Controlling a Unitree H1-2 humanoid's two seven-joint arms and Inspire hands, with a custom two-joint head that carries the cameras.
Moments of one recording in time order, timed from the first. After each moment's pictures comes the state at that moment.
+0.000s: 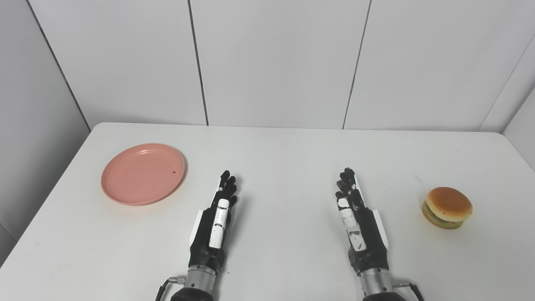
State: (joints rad) left arm -0.11 -0.09 -0.06 0.04 -0.06 -0.10 -0.03; right arm -0.16 0.05 0.07 0.08 0.03 -0.17 0.02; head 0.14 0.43
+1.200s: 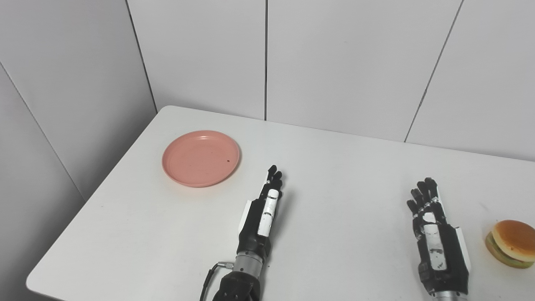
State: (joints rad) left arm -0.15 -0.11 0.00 0.05 -0.02 -0.08 0.06; right arm -0.18 -0.03 0.01 0.10 0.18 -0.21 0.12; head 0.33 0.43
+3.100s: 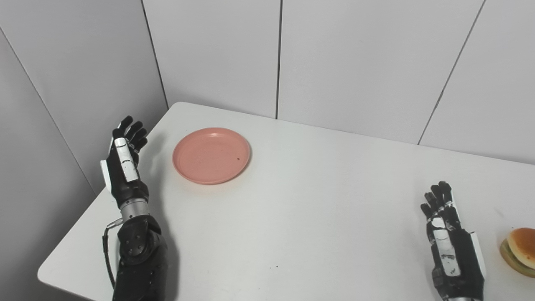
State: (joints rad) left arm -0.34 0.14 0.47 0.22 -0.18 -0.26 0.28; right arm -0.18 -0.05 0.00 0.10 0.17 -0.21 0.13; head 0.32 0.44
